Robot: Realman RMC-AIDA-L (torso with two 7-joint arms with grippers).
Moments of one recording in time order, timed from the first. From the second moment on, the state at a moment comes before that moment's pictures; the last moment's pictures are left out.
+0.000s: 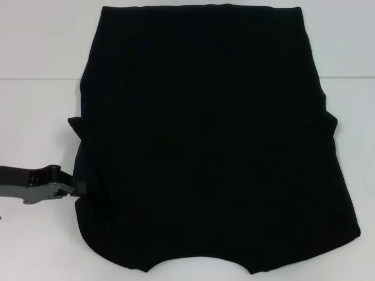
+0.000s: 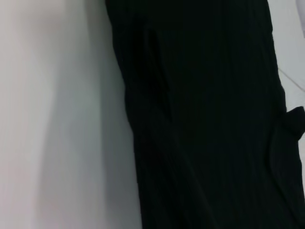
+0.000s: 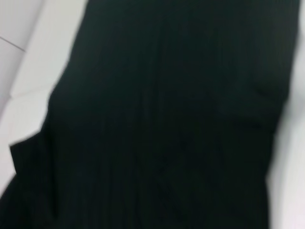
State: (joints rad) left arm -0.60 -1.99 0.45 0.77 2.49 1.63 -2.48; right arm 0.64 1.77 -0.54 -0.69 -2.40 -1.64 2.42
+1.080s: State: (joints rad) left arm -0.61 -1.99 0.45 0.75 2.50 1.59 -2.49; right arm 0.64 1.86 -0.67 -0.69 -2.56 -1.62 2.33
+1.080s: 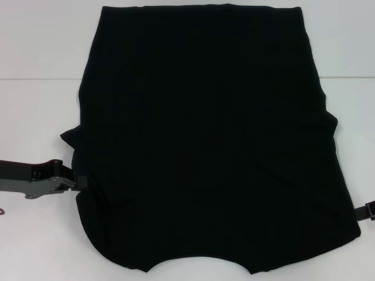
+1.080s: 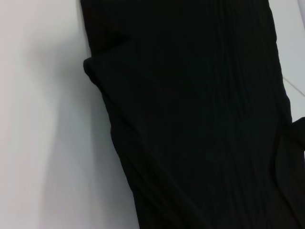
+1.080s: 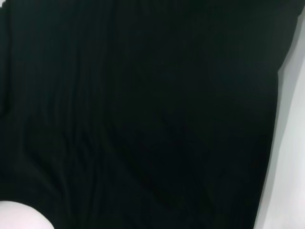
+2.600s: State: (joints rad) left arm -0.61 -1.99 0.45 0.75 2.49 1.58 -2.49; right arm 0.71 1.95 -0.76 -0.69 -2.65 -1.54 2.30
